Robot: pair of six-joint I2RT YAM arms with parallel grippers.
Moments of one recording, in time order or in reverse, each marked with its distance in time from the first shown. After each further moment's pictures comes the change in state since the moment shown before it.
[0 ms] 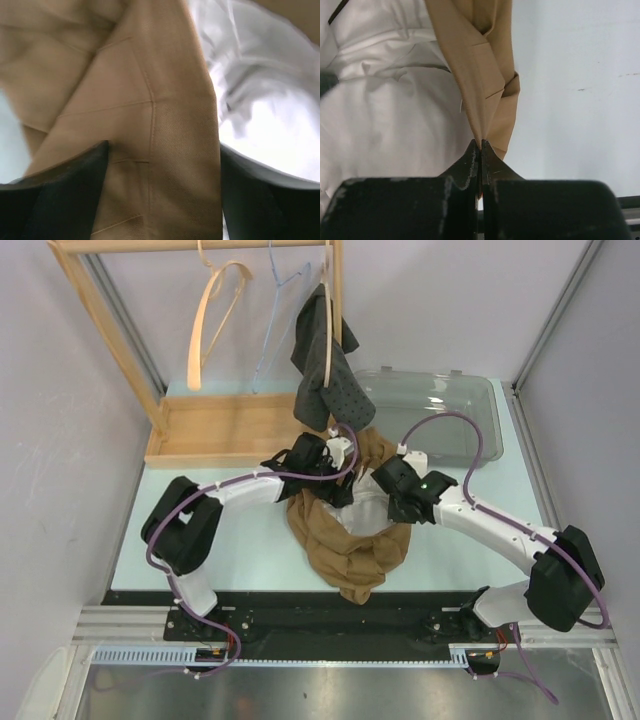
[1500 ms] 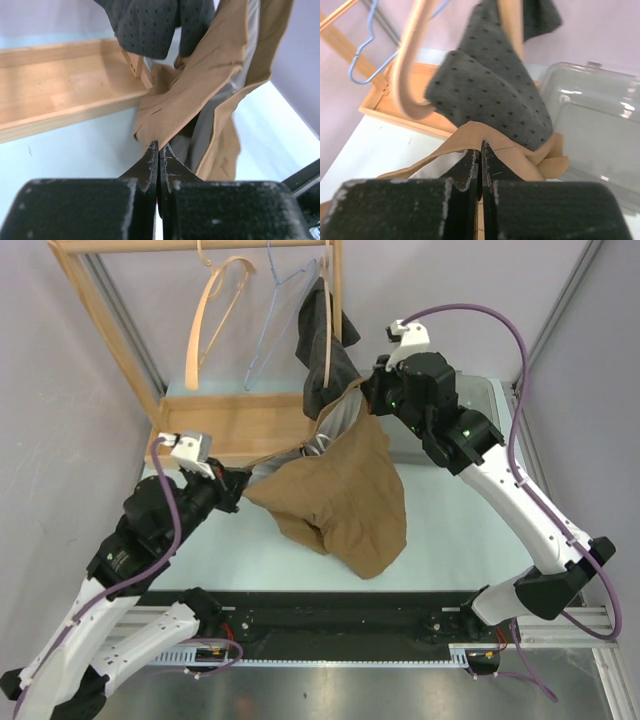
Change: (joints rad) left arm -0.002 -1.109 -0.062 -0.448 -0.467 -0.208; right arm -0.064 0.067 0.710 0.312 -0.164 -0.489
